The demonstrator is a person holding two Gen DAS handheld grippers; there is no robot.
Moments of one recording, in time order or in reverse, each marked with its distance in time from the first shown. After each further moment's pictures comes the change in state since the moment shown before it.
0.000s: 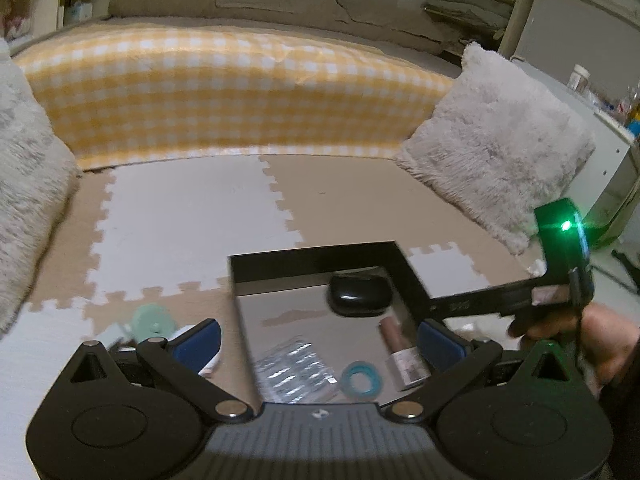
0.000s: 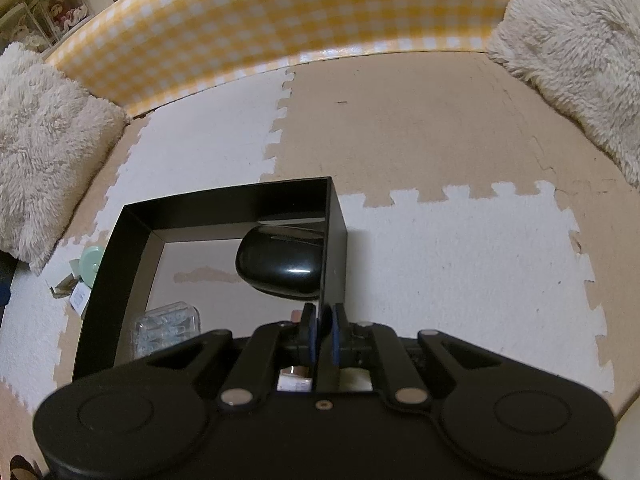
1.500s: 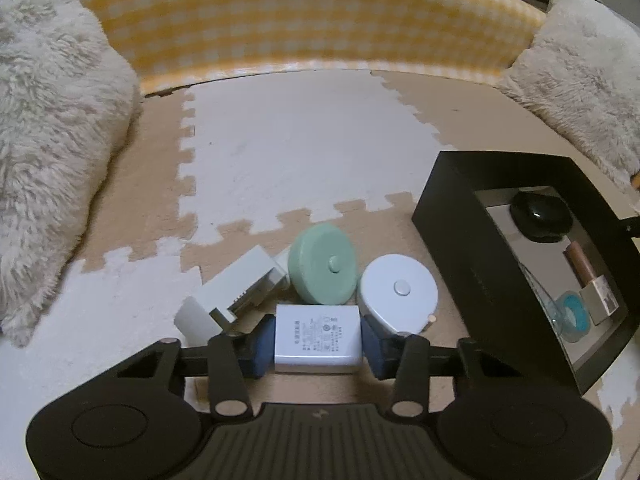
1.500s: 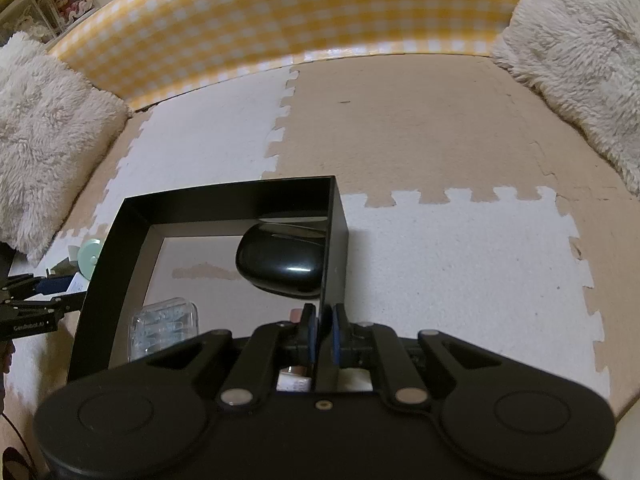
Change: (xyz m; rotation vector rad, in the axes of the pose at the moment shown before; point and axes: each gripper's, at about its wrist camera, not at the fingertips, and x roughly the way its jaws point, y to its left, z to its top) left arm 0.082 0.138 -0.037 0.031 0.161 0.134; right arm 0.001 0.002 0.000 -0.024 0.002 -0.007
